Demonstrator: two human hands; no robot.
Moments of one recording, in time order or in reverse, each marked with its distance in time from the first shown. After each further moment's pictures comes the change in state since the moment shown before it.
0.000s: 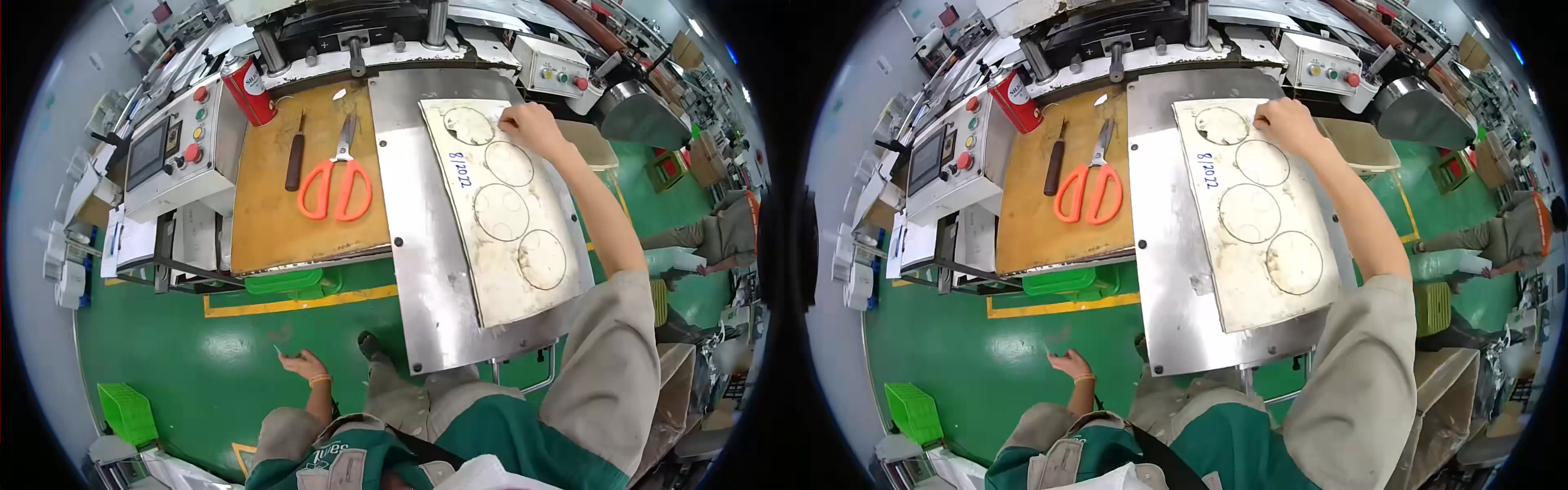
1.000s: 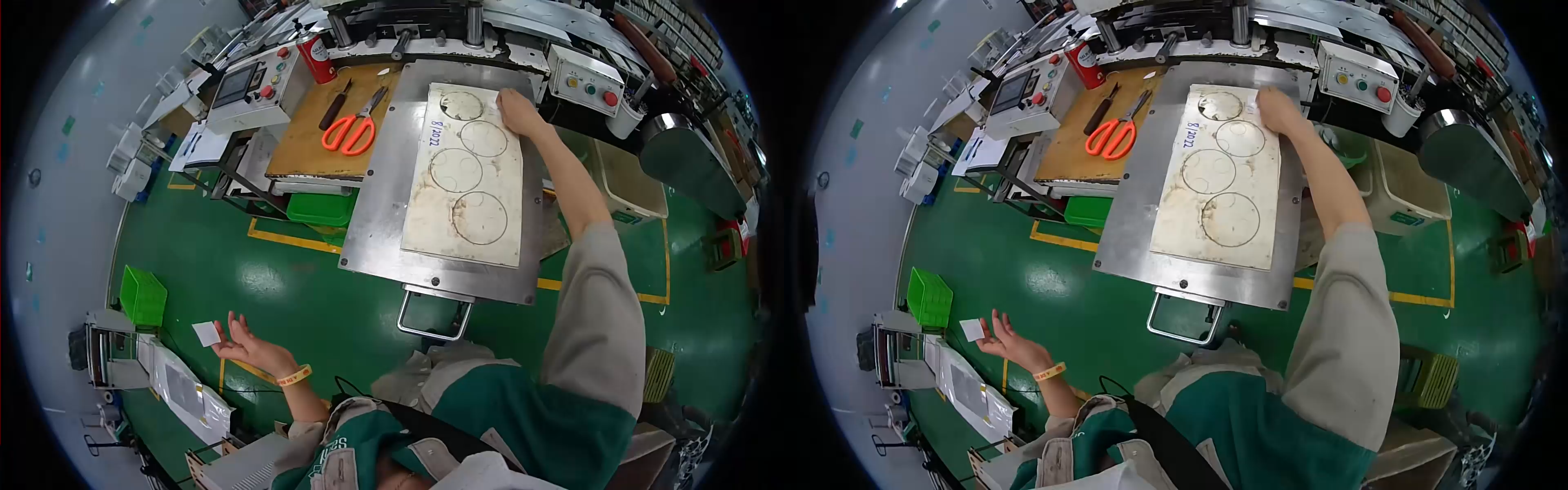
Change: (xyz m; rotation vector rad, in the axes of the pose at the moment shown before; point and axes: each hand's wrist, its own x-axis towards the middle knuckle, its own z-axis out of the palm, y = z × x) left_hand -0.185 0.271 -0.220 -0.690 0.596 0.166; right_hand 0.023 0.055 0.048 0.153 0.118 -0.330
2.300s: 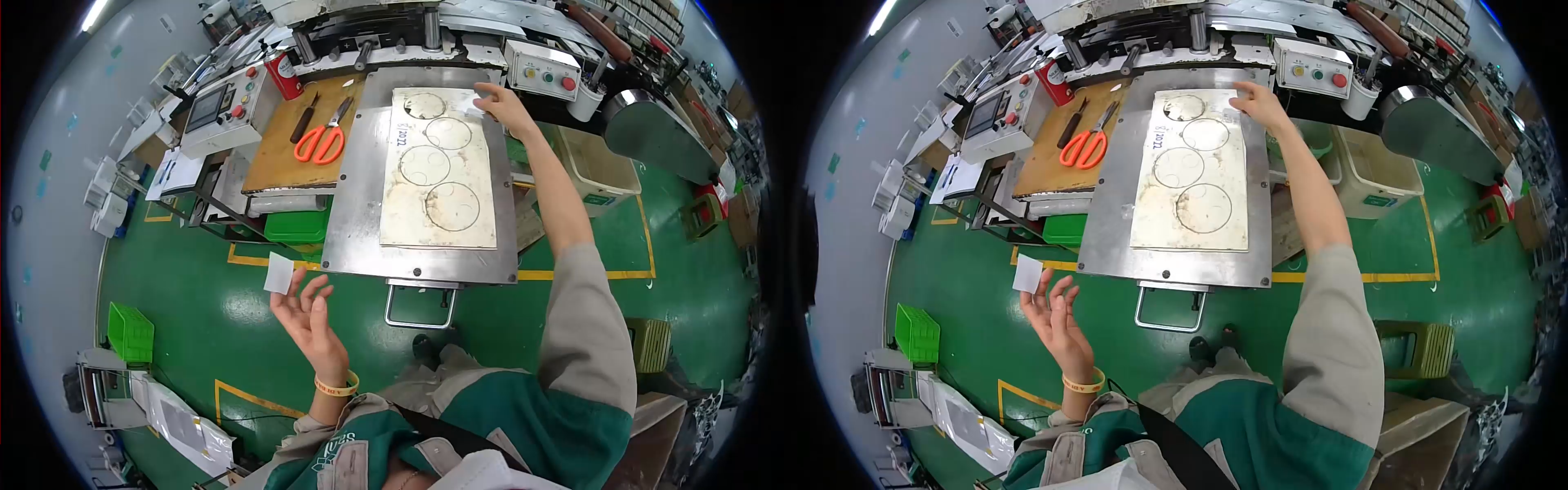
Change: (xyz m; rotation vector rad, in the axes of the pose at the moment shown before) left_hand -0.083 0.058 0.042 -0.399 -0.818 -0.238; right_hand -0.051 -0.018 -0.062 0.907 0.091 0.397
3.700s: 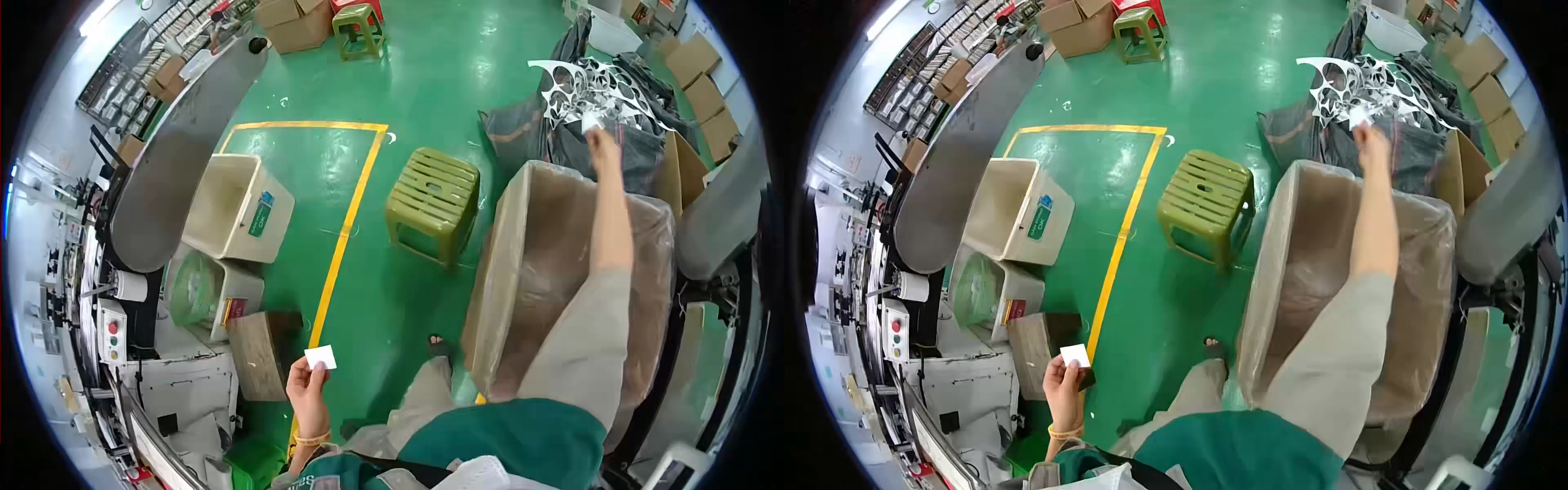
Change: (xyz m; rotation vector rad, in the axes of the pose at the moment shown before) left_hand -0.501 -0.058 0.475 0.149 -1.284 -0.759; right_hand -1.203 0.287 -0.726 0.225 1.919 0.113
